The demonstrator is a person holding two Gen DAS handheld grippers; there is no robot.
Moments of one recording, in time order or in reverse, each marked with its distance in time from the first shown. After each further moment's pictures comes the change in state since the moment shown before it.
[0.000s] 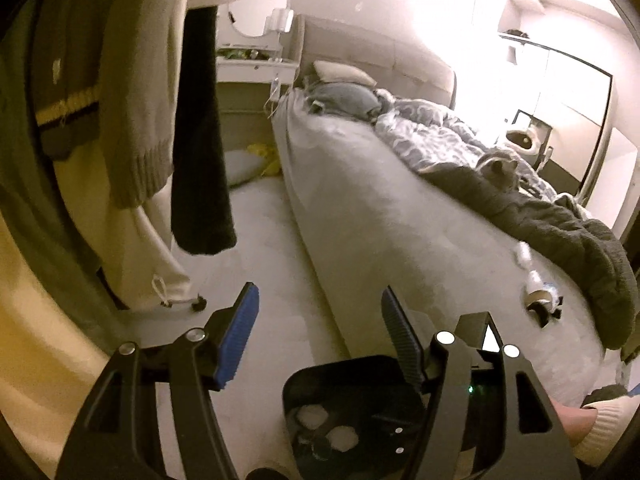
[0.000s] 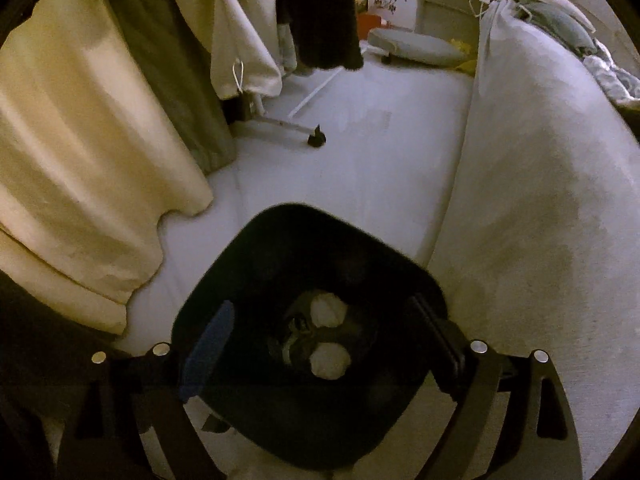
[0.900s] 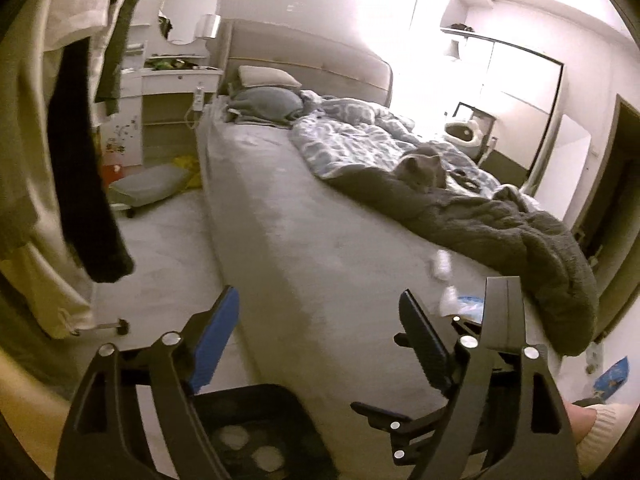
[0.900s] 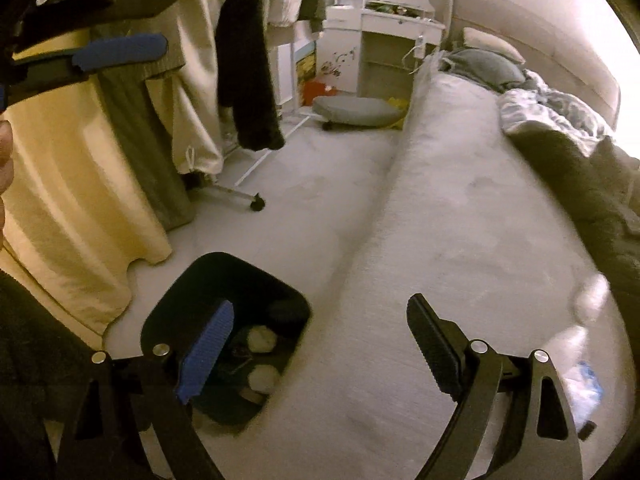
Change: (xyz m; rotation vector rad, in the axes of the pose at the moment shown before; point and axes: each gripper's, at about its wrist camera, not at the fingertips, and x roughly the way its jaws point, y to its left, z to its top) left arm 0.035 -0.136 0.022 0.064 0.001 -0.206; right arm -0.132 -0.079 -0.034 0.042 -0.234 -0.149
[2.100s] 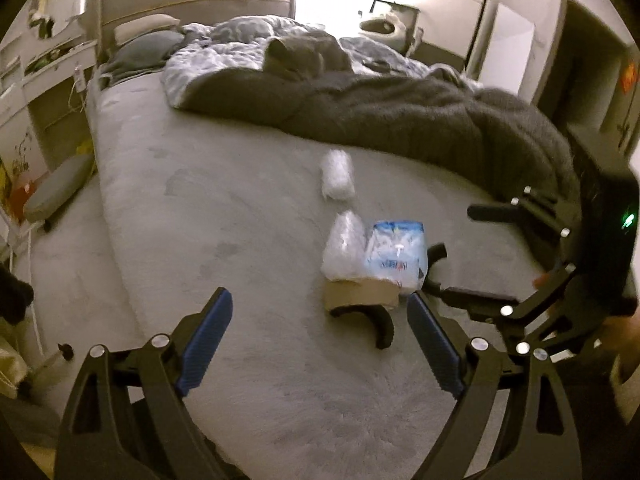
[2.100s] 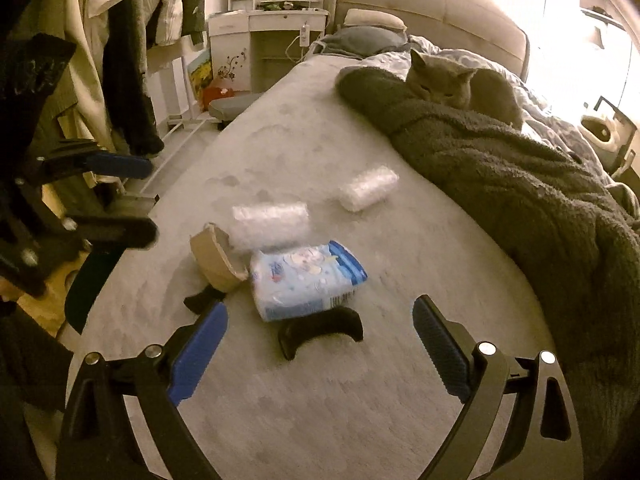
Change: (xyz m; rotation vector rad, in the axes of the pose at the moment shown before) left arm 0.154 -0.148 -0.040 0.286 0.314 -0.166; right arm -0.086 -0.168 -0.096 0.180 0.015 -0.226
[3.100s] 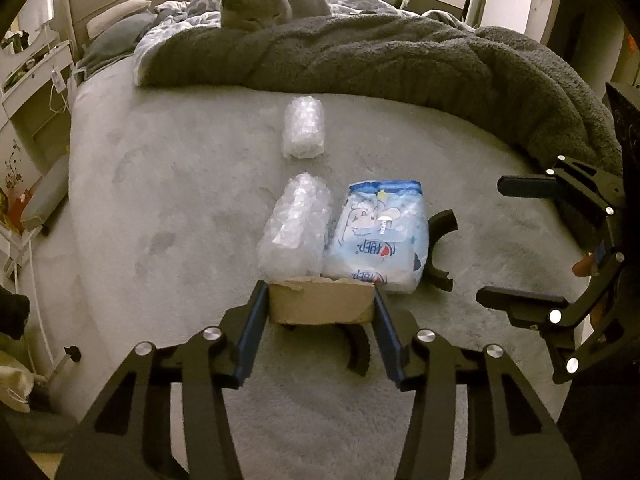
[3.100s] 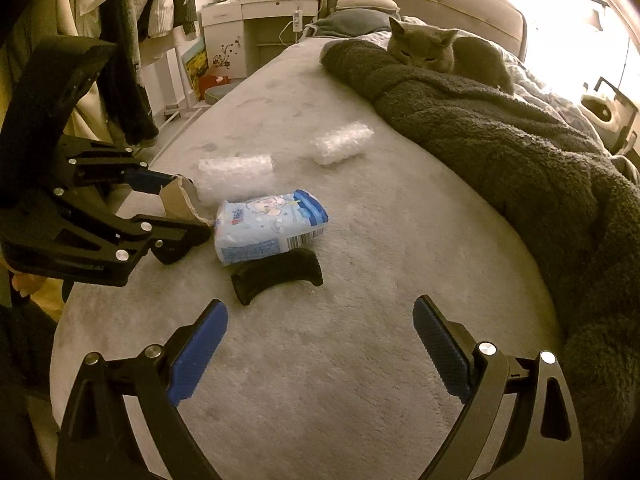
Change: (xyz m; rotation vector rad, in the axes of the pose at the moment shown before) left arm 0.064 -0.034 0.005 0.057 0.137 0.040; right arm 0.003 -0.030 -0.030 0.028 0.050 0.018
